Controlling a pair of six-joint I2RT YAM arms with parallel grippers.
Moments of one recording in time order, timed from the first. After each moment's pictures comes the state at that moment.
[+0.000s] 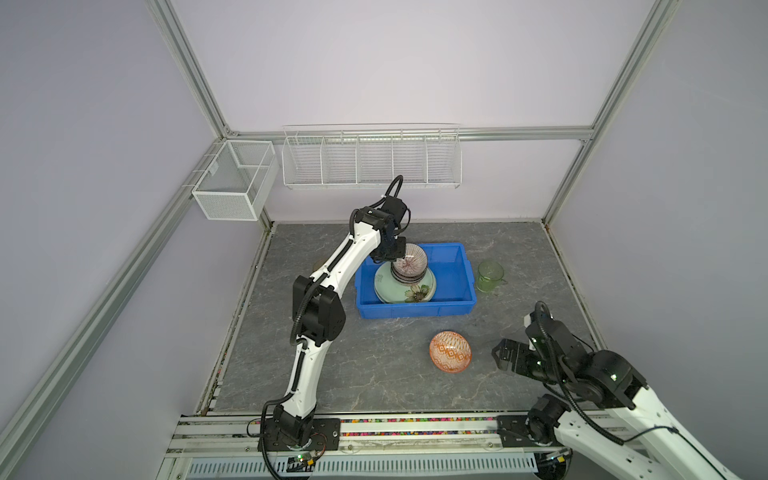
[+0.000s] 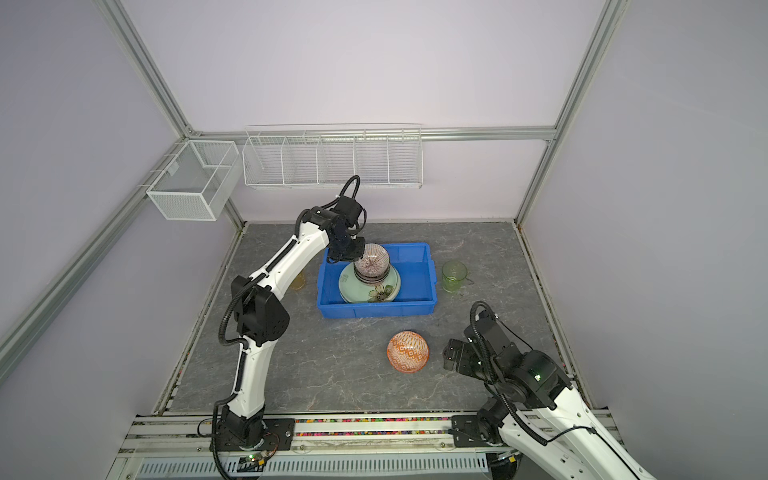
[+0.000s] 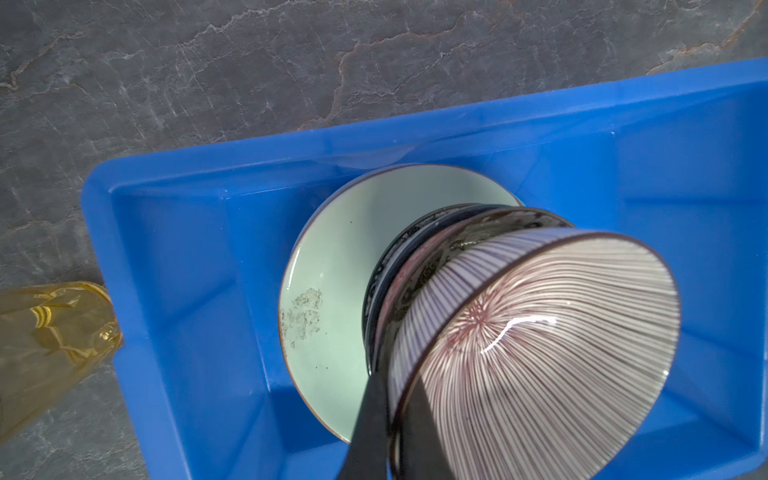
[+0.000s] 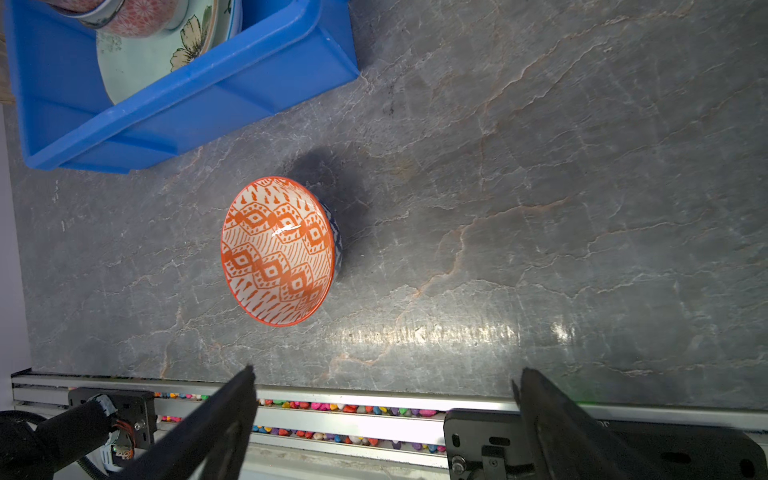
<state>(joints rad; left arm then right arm) -0.57 2.24 2.28 -1.23 0.02 -0.37 0.67 0.60 0.81 -1.23 0.10 0.86</state>
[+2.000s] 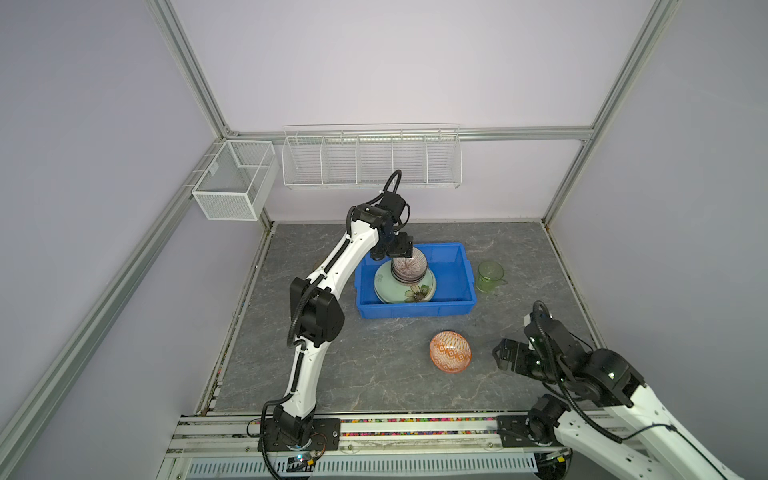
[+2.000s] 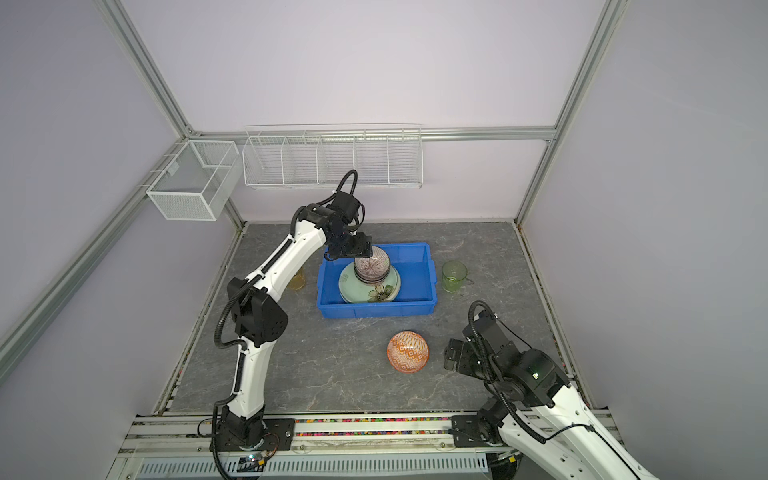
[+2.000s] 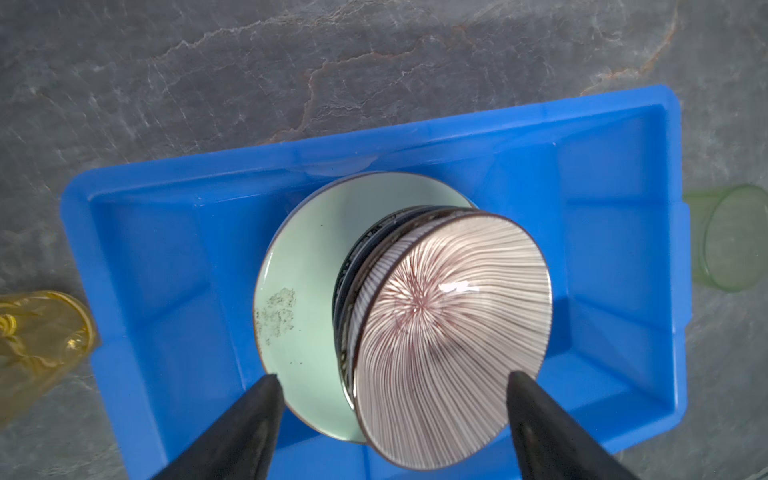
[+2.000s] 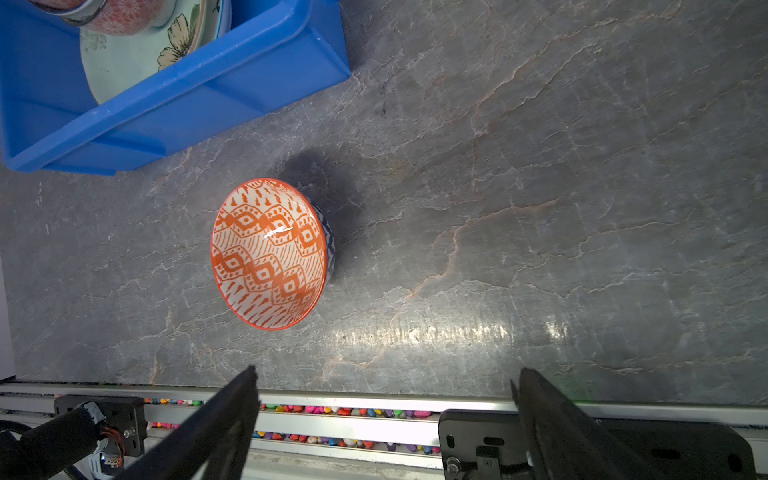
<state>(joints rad) -0.57 2.20 2.32 -1.23 0.08 -0.37 0.67 0.63 0.80 -1.23 0.11 0.86</state>
